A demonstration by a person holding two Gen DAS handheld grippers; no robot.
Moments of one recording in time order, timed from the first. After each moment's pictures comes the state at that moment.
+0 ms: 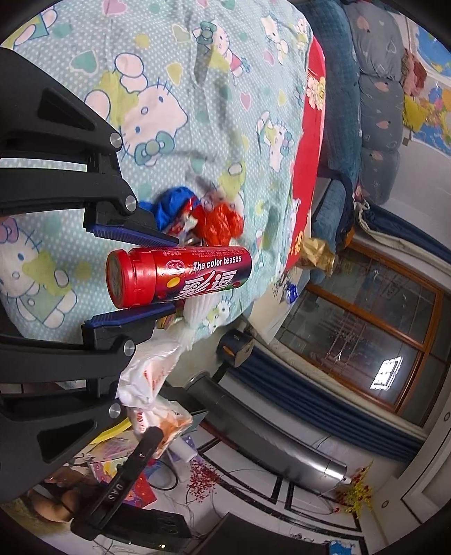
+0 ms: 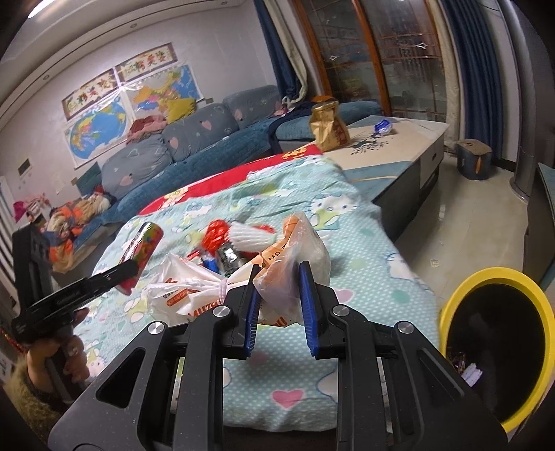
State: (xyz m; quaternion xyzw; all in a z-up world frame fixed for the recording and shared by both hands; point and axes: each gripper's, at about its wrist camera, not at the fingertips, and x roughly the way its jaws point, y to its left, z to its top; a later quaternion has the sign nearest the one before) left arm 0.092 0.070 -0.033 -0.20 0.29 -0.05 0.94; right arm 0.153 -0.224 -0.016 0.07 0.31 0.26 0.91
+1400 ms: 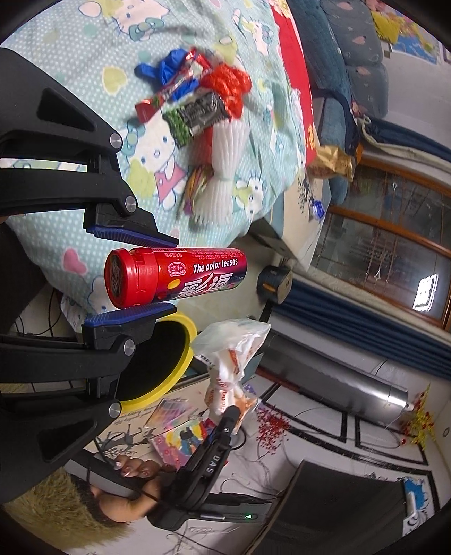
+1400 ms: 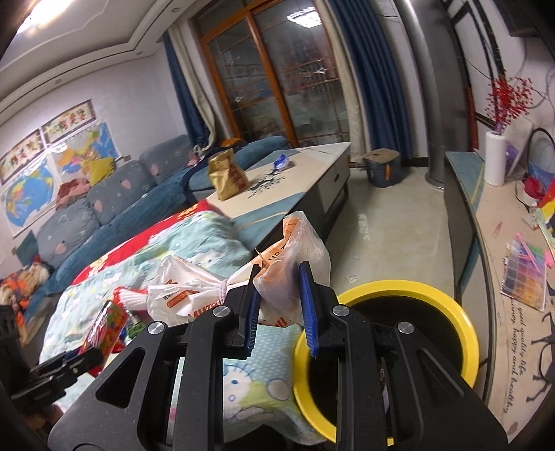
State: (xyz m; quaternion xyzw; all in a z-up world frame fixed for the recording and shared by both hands) left arm 0.118 -0.069 -0.040 -0.11 0.32 -0.19 0.92; right arm 0.164 -0.366 -0.008 0.13 0.26 0.08 0.95
